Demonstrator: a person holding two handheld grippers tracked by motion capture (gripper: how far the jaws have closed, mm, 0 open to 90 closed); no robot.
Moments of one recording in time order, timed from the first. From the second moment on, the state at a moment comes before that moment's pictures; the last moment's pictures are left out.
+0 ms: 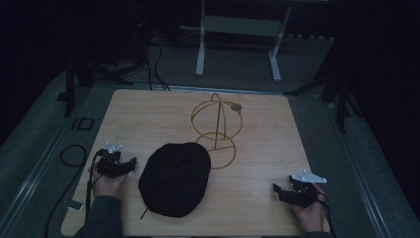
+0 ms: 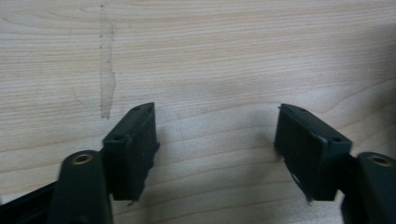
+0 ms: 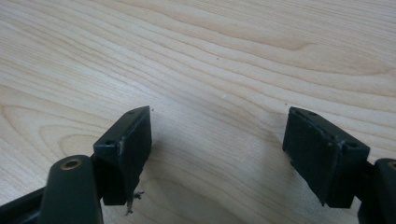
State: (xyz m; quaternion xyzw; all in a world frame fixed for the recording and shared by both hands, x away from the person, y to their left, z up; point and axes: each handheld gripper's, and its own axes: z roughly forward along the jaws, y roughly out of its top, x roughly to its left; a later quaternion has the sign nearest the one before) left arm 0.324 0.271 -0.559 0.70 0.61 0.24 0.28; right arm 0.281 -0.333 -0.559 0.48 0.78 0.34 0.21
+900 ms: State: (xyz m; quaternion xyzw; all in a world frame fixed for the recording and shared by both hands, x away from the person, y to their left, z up) left arm 0.313 0.276 -0.515 0.73 0.58 0.18 0.32; right arm 0.281 -0.332 -0.559 0.47 0.79 0.34 0.21
